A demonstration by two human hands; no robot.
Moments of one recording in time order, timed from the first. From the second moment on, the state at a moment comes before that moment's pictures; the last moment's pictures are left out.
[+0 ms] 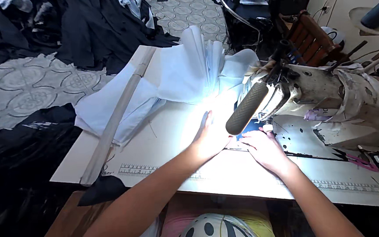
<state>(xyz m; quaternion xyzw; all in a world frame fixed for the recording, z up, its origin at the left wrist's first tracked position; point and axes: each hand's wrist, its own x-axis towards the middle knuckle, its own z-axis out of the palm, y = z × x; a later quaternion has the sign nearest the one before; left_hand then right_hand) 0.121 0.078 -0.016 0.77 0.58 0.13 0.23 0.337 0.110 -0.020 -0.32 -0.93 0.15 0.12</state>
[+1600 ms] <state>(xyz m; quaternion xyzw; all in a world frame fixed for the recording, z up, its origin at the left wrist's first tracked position) 0.153 -0.064 0.020 0.80 0.41 0.24 0.37 0.305 -0.007 -0.044 -0.20 -0.94 0.24 0.09</state>
